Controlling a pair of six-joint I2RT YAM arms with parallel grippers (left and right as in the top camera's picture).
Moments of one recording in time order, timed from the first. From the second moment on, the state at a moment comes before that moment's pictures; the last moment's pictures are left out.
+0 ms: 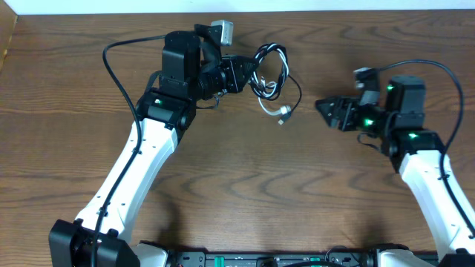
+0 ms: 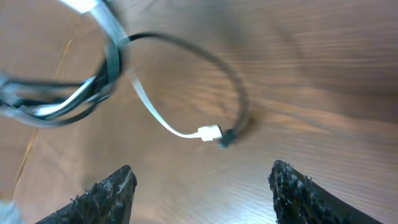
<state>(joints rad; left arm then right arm) -0.31 1.50 1.24 -0.19 0.58 -0.55 0.06 1.33 0.87 -0.27 -0.64 0.27</state>
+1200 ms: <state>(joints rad) -0.36 1.50 1.24 -0.21 0.56 -0.98 0.36 1.31 0.87 0.07 -0.61 0.23</state>
